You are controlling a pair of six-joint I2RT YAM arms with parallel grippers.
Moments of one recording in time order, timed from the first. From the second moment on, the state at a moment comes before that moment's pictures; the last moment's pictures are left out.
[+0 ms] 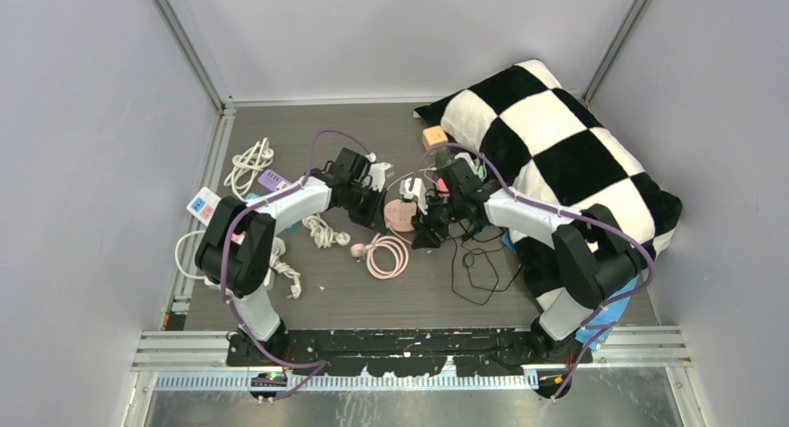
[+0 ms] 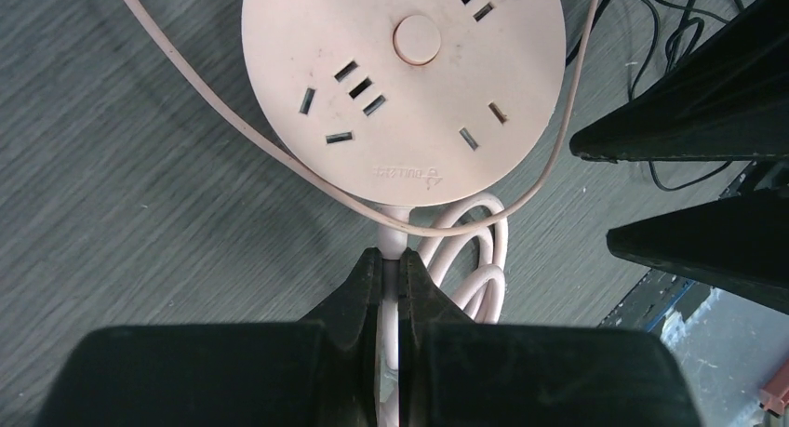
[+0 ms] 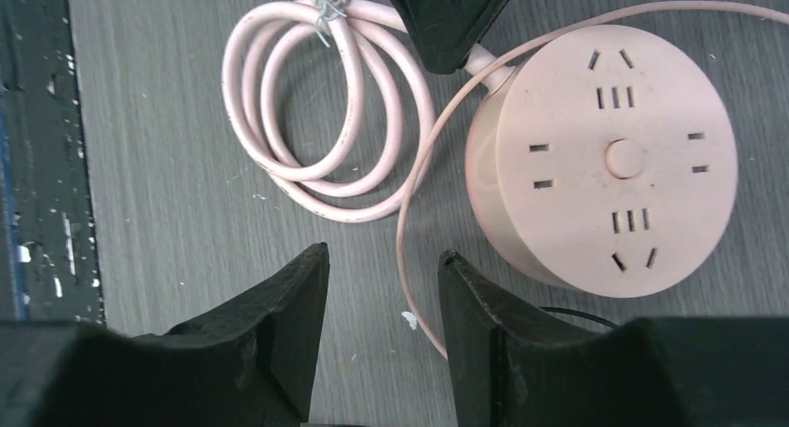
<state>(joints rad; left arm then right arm) -0.50 1.74 1.13 -0.46 0.46 -0.09 0.56 1.64 0.99 -0.32 -0.74 -0.53</state>
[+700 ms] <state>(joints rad) -0.48 1.70 1.07 -0.40 0.52 -0.13 0.65 1.78 1.02 -0.28 -0.57 -0.52</state>
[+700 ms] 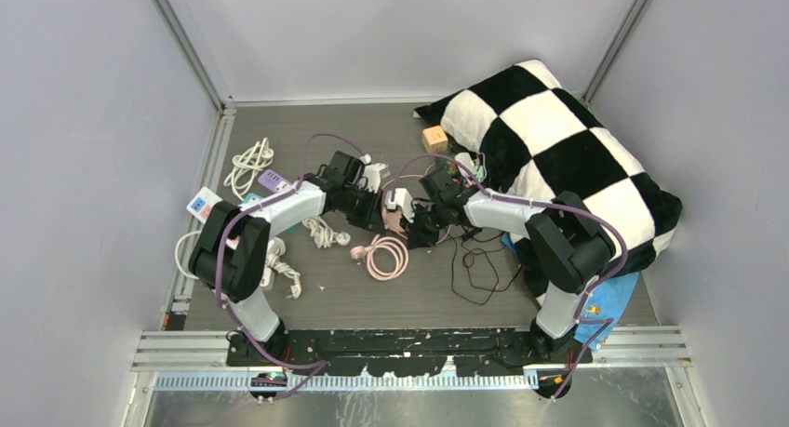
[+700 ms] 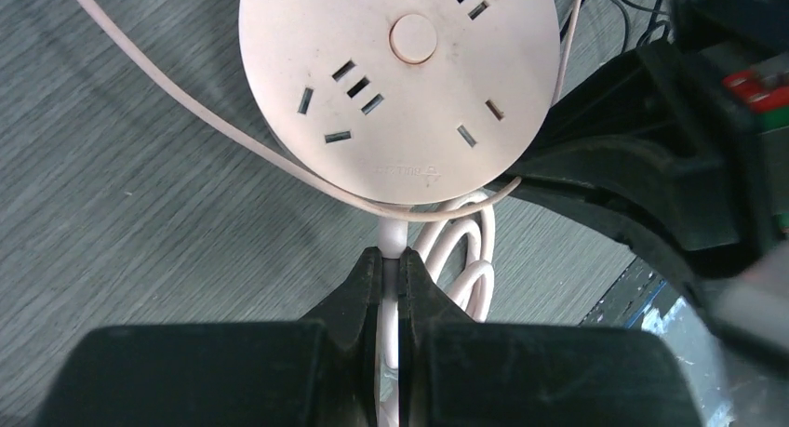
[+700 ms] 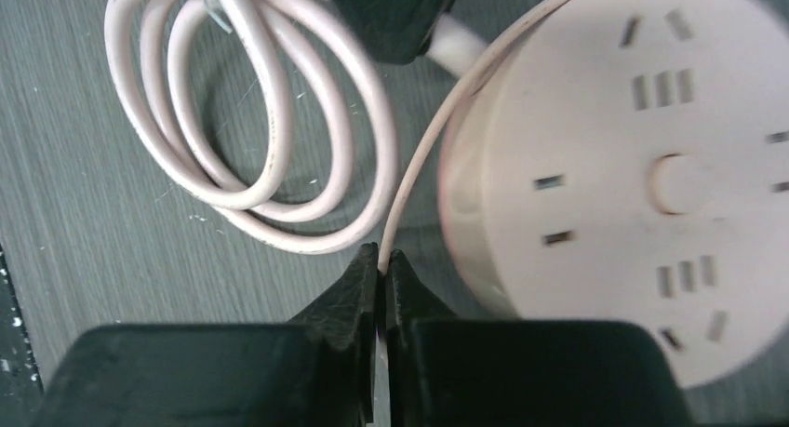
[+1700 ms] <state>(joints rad) -0.22 1.30 0.78 -0.10 0.34 -0.41 0.25 1.59 0.98 0.02 -0.29 0.00</state>
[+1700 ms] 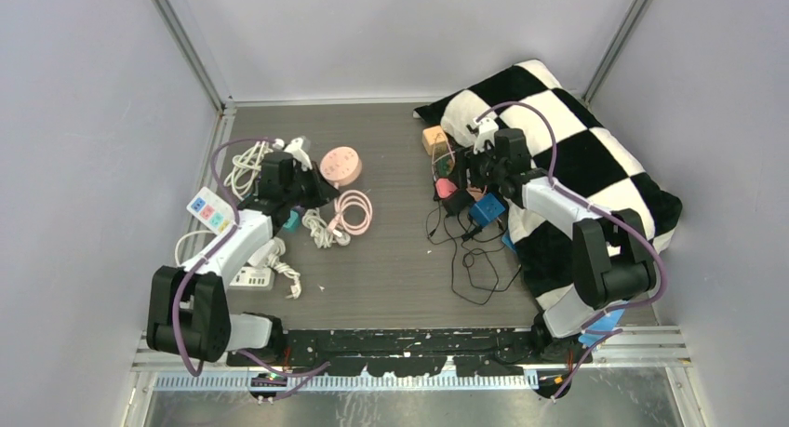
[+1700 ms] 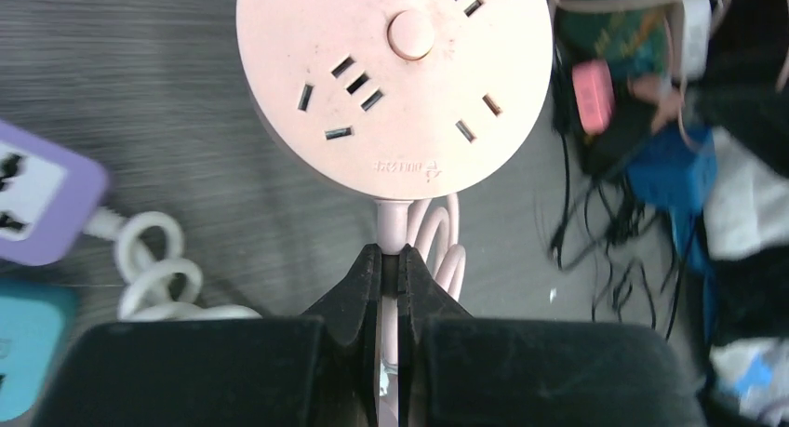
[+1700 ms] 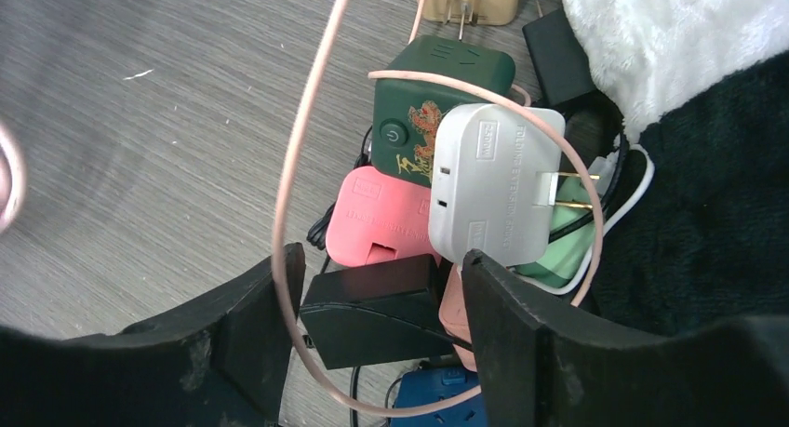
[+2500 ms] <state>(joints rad) 0.00 1.95 1.41 -0.26 -0.09 -0.72 0.21 1.43 0.98 -0.01 -0.53 -0.03</state>
